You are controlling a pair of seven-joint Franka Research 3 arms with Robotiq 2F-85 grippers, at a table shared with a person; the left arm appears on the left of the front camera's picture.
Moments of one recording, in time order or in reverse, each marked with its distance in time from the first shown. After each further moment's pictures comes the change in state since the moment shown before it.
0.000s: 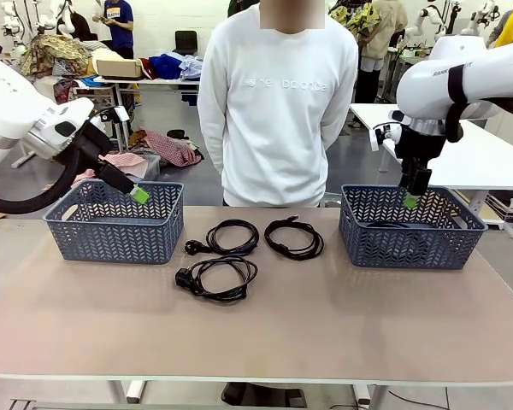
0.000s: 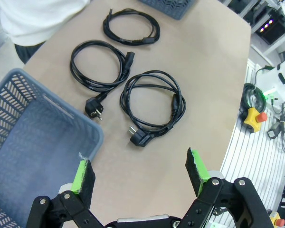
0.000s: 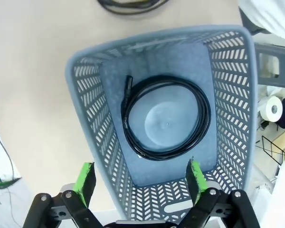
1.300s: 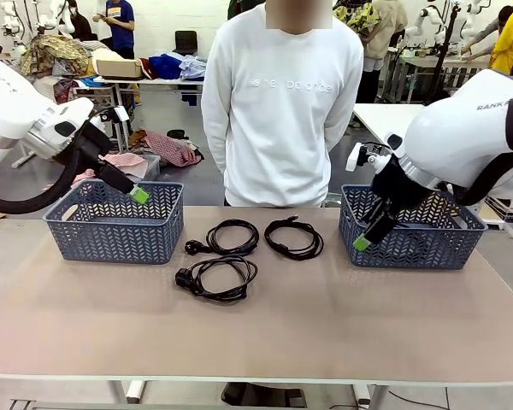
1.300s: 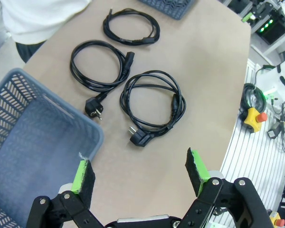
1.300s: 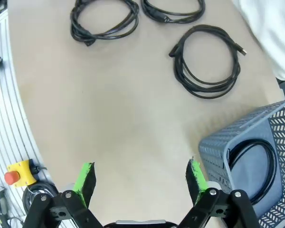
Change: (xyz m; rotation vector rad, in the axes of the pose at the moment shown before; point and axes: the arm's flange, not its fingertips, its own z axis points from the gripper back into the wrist) left arm 0.000 0.000 0.000 0.000 0.000 0.000; right arm 0.038 0.199 -0.018 -0.021 -0.379 -0.177
